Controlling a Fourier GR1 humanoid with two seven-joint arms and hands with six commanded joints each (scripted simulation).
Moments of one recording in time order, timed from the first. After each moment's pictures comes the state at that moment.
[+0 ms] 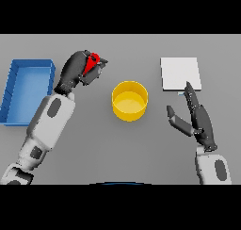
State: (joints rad) left arm -0.65 0.15 -0.21 -1.10 -0.44 0.09 0.07; right arm 0.04 -0.09 0.06 -1.64 0.12 0.03 -0.07
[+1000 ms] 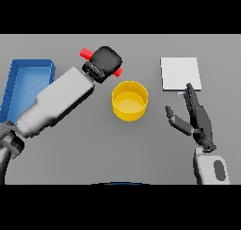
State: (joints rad) left arm -1.08 0.29 -0.80 -0.90 -0.85 -0.40 0.15; right arm 0.04 -0.05 0.04 -1.63 0.07 0.03 -0.03
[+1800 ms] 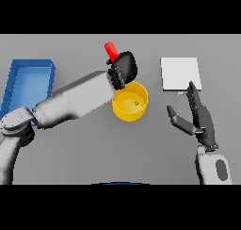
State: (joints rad) left arm -1.28 0.22 -1.18 -0.78 -1.04 -0.44 0.04; right arm 0.04 -0.08 0.04 -1.64 0.09 0.02 -0.04
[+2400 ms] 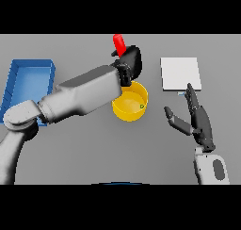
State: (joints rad) left arm -1.40 0.19 -1.30 -0.74 -1.05 -0.46 0.03; right arm 0.04 -0.07 0.05 -1.61 0.13 0.00 -0.04
